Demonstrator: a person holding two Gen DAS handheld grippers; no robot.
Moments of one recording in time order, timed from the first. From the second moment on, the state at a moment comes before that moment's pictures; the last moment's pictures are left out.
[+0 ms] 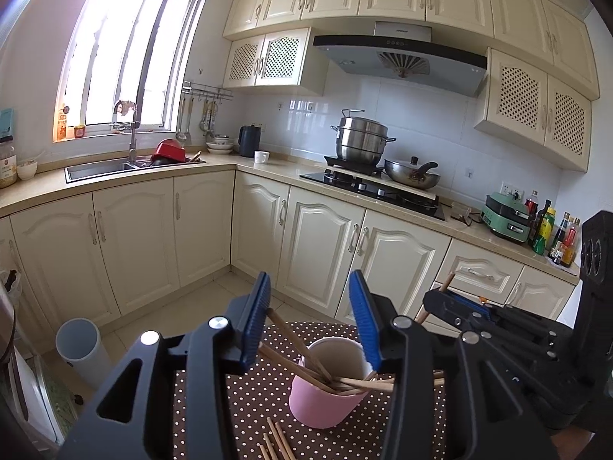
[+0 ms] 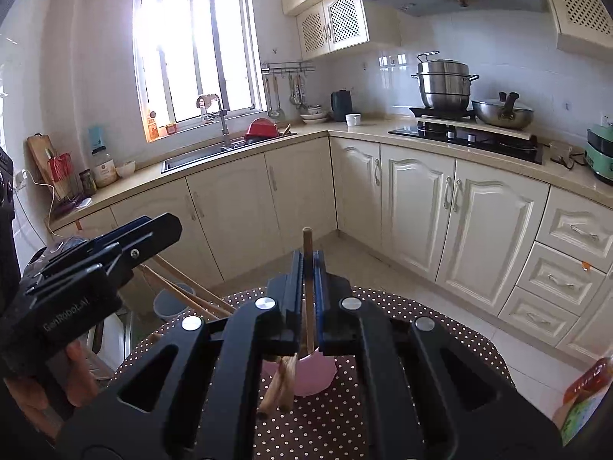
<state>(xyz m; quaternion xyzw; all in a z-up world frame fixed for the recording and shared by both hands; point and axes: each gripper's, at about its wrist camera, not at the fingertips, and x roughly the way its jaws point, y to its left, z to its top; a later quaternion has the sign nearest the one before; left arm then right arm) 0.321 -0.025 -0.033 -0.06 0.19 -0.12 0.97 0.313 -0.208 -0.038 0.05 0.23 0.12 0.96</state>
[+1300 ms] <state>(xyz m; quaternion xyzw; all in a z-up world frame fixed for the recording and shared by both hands) 0.185 0.021 -0.012 -0.02 0.17 -0.11 0.98 0.192 -0.205 -0.001 0.06 0.21 0.12 0.97</state>
